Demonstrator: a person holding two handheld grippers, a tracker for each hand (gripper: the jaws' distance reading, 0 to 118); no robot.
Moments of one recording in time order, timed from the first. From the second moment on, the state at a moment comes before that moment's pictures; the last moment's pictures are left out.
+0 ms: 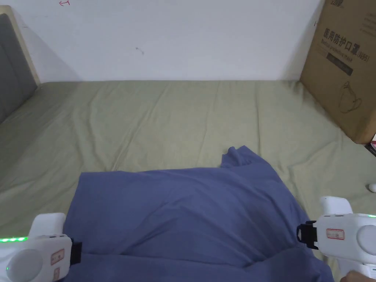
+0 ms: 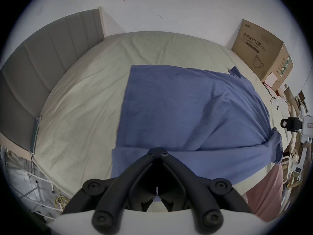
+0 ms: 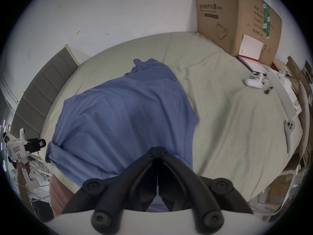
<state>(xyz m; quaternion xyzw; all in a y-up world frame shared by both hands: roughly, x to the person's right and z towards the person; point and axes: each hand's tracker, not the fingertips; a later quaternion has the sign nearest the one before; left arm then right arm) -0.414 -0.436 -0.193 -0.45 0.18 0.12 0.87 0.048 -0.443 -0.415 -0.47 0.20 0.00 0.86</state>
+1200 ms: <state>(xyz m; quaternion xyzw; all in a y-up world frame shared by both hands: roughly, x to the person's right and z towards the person) -0.477 -0.461 -0.285 -0.45 0.20 0.17 0.85 -0.039 -0.499 -0.657 -0.50 0.19 0.09 0.84</state>
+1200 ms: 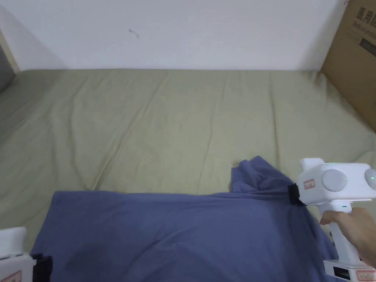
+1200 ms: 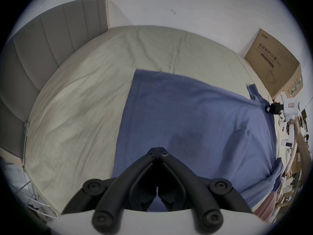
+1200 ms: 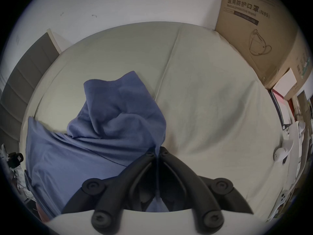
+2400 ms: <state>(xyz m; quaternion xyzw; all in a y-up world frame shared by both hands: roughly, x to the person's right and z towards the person) -0.538 -0.405 -0.327 -0.41 0.20 0.14 0.88 -0.004 -0.395 -0.568 -0.44 0.22 0.08 0.87</state>
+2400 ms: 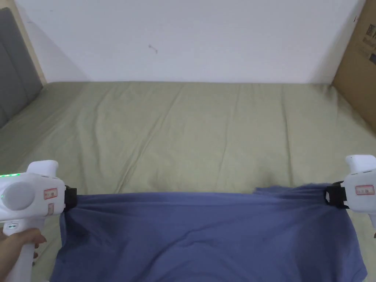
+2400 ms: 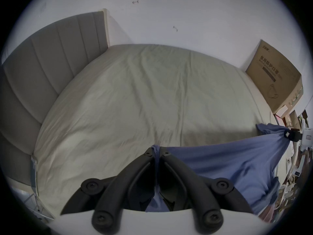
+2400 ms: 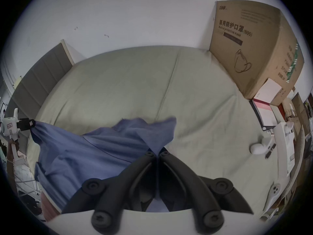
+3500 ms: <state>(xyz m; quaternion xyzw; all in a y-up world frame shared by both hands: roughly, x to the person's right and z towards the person) -0.448 -0.406 -0.109 -0.39 0.16 0.23 0.88 0.033 -0.393 -0.334 -0.38 0.25 0.04 0.89</state>
